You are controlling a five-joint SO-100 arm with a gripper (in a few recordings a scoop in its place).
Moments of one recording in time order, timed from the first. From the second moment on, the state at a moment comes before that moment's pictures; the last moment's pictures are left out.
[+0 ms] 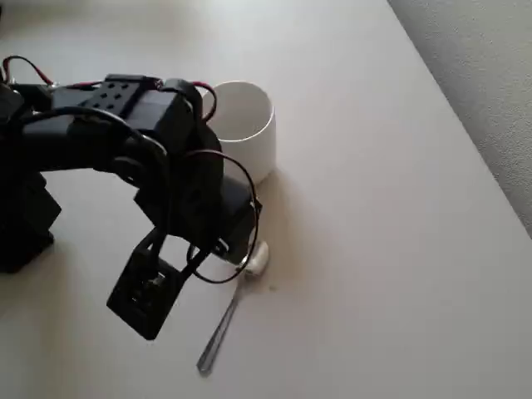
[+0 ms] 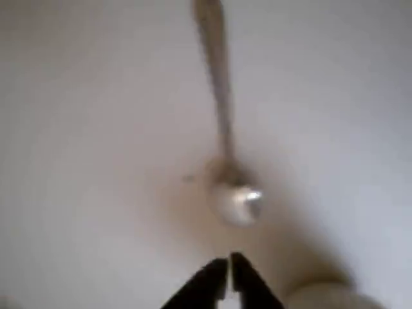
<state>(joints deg) 36.8 59.6 44.4 99.9 10.4</state>
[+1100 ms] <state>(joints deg) 35.8 42.3 34.5 102.5 0.0</state>
